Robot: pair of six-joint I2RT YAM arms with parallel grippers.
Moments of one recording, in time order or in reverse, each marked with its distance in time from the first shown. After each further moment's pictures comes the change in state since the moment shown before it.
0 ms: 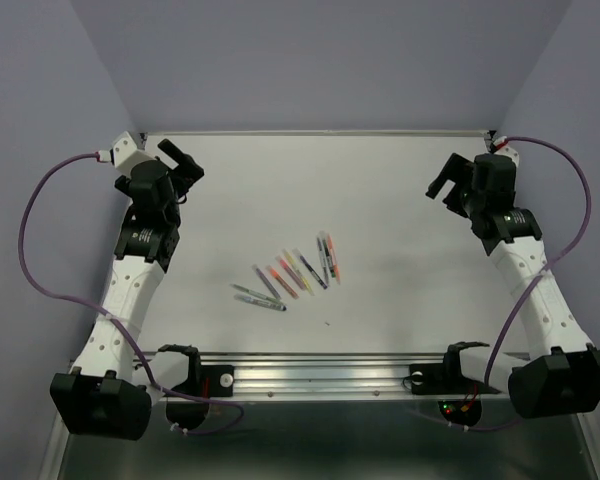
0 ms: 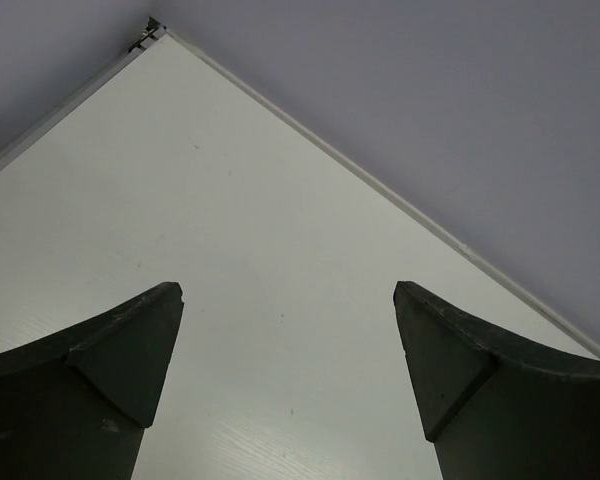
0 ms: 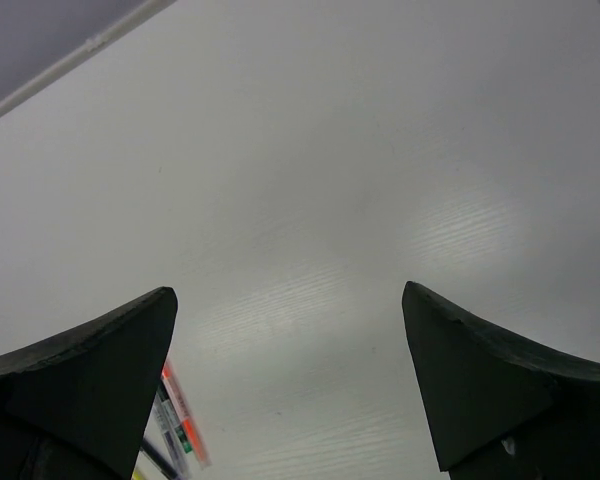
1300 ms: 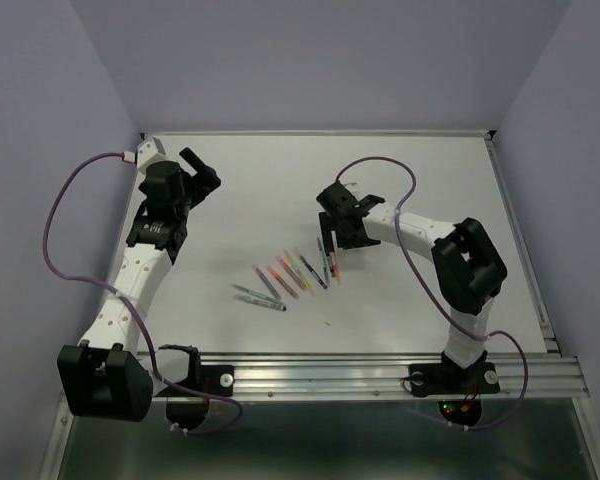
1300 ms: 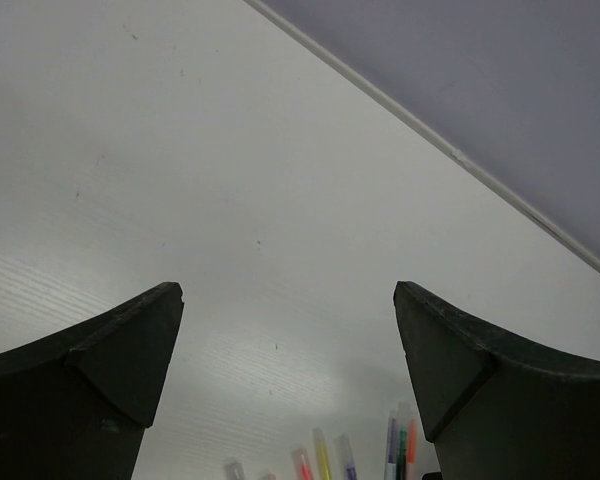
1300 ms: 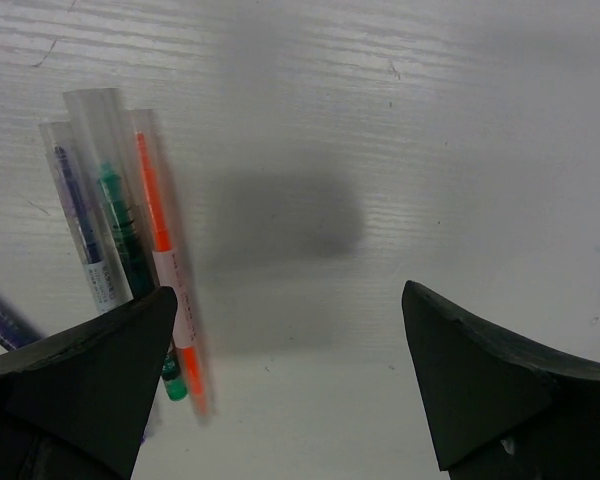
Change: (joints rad) left arm -0.002 0.094 -0.043 -0.007 0.182 -0.051; right arm 0.610 0.734 0.235 -0.135 0.197 -0.014
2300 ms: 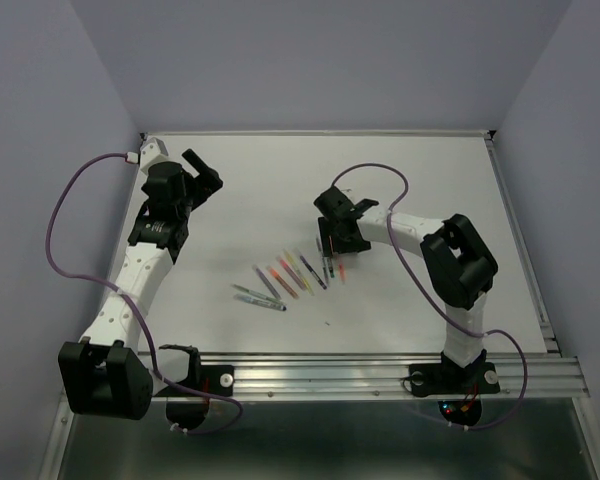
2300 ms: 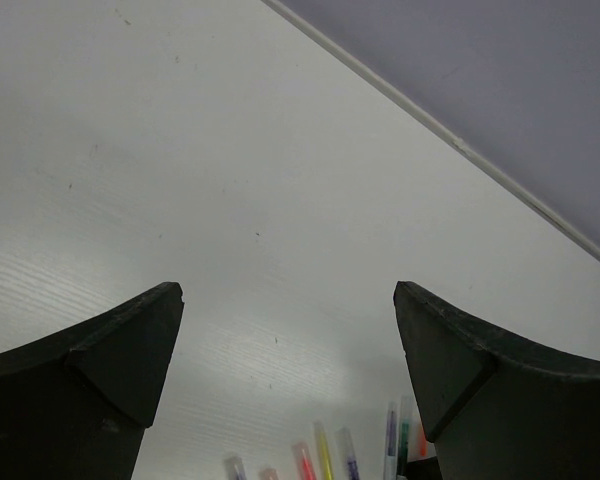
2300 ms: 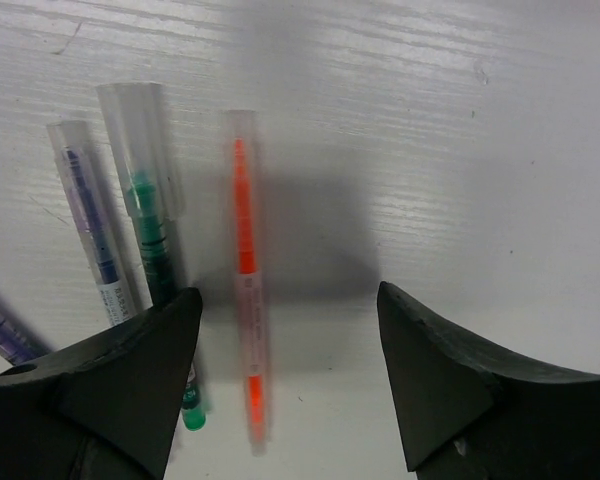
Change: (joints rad) left arm -0.005 0.011 -0.008 0.002 0.015 -0.003; right arm 0.000 0.070 -0.010 0.052 -0.068 -0.001
